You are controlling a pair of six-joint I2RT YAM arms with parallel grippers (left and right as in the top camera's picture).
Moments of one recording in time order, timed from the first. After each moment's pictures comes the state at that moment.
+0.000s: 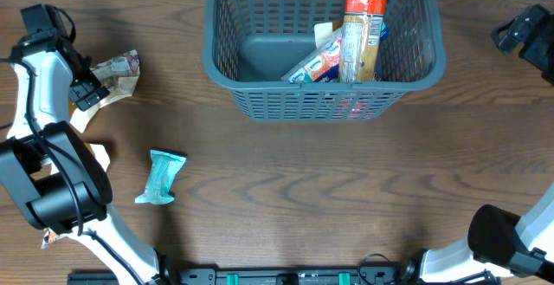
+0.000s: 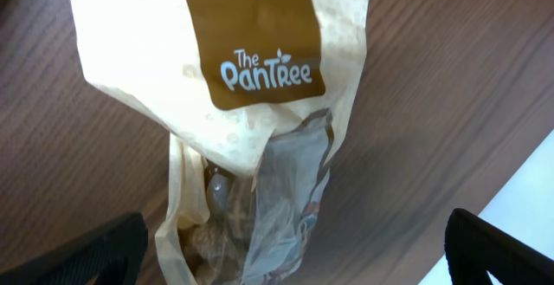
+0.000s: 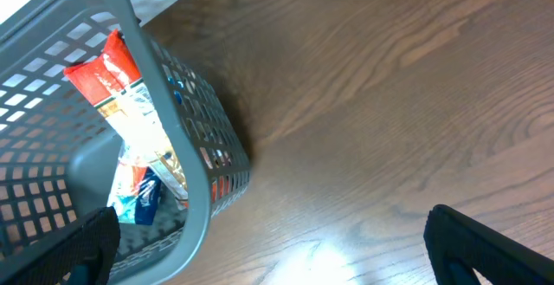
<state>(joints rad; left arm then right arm) 0.37 2.02 1.63 -0.78 -0.14 -1.87 -0.36 1.73 2.44 -1.69 -0.14 0.28</state>
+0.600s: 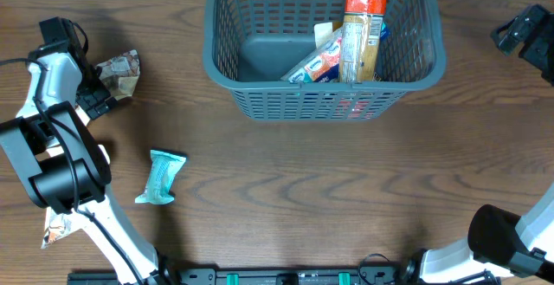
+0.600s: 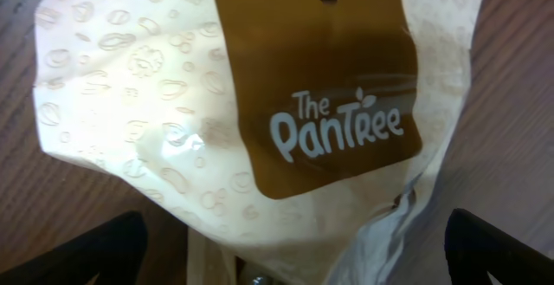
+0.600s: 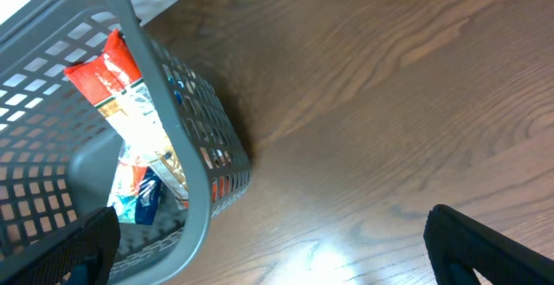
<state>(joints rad) 0.37 2.16 1.63 -0.75 -0.15 -1.87 -0.36 1.73 2.44 -1.69 -0.14 0.28</state>
